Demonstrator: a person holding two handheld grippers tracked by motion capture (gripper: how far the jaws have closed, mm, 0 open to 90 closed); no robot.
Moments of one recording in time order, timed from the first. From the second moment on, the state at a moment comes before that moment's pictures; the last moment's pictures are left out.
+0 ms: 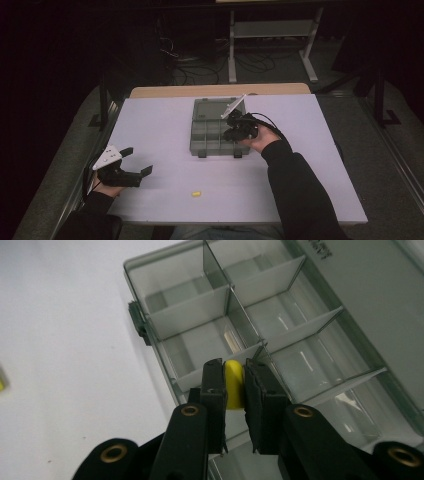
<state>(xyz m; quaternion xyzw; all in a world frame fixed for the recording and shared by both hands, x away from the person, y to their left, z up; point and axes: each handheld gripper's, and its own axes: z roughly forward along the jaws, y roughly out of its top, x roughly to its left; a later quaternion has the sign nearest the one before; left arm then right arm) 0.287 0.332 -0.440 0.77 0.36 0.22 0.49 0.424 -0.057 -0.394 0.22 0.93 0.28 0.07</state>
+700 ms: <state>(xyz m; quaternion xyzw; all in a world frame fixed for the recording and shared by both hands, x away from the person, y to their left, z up) 0.287 0.331 -0.440 0.77 0.35 0.21 0.49 0.428 -0.051 -0.407 0.22 0.94 0.25 0.06</state>
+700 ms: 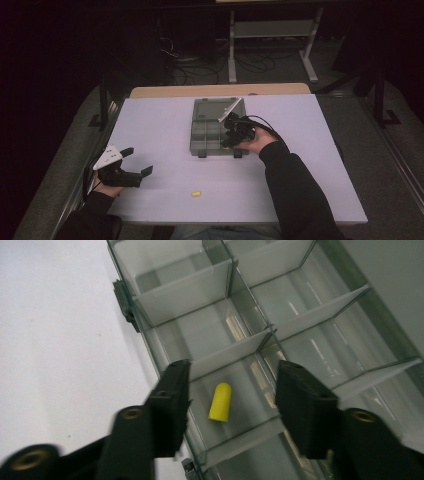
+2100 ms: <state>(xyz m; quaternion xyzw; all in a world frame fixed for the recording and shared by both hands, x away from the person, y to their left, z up) 0.287 0.330 -0.441 0.77 0.35 0.21 0.49 0.346 0.008 -0.386 0.13 0.94 0.30 0.05</state>
